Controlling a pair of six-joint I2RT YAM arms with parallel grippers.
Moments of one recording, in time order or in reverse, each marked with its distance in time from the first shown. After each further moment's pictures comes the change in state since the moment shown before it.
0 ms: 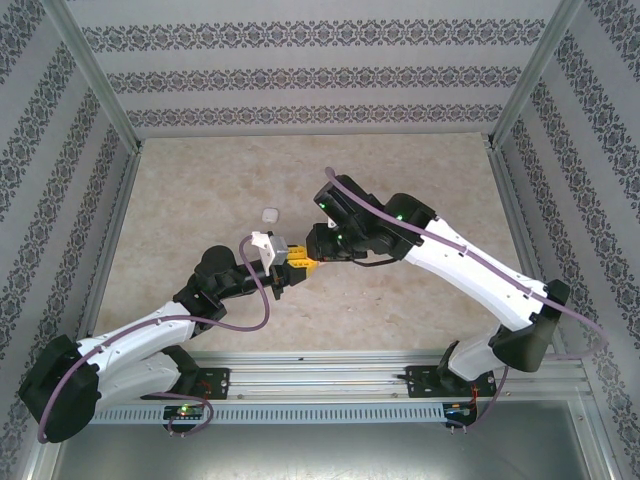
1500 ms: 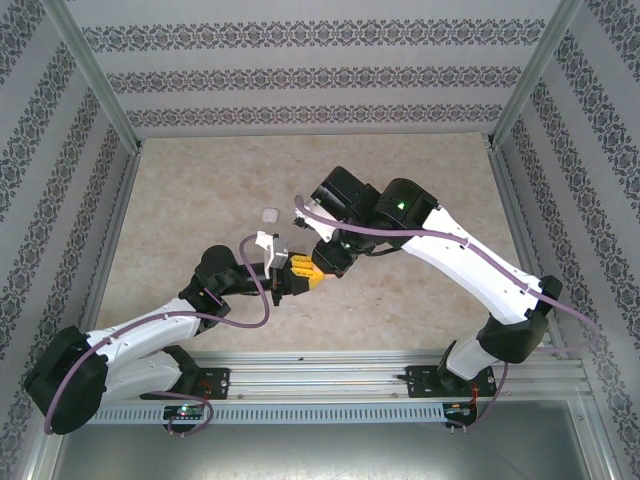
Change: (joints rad) left arm 0.000 0.060 0.002 0.153 0.246 -0.176; right arm 0.020 0.079 0.227 -0.285 -0.111 -0.710
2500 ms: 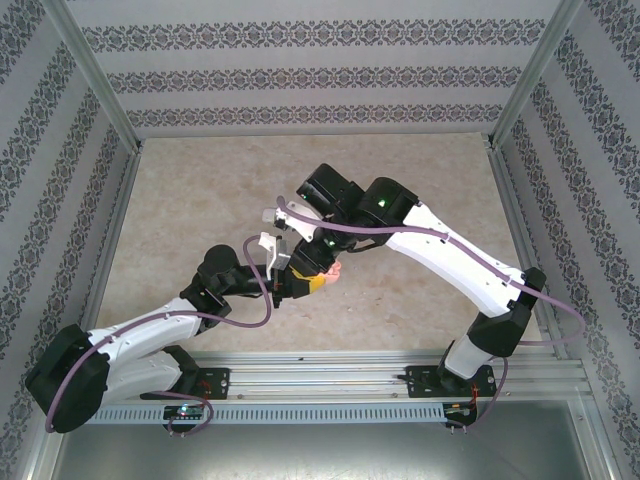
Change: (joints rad) left arm 0.000 0.005 0.000 -0.029 0.016 -0.008; right arm 0.000 0.059 0.008 0.123 -0.115 -0.035
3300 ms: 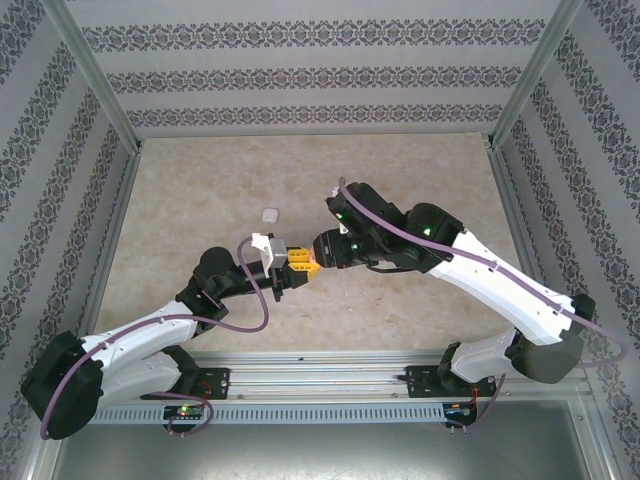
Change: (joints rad) left arm 0.000 -0.043 -0.013 -0.018 -0.179 0.163; right arm 0.033 -0.247 -0.251 0.134 0.325 0.659
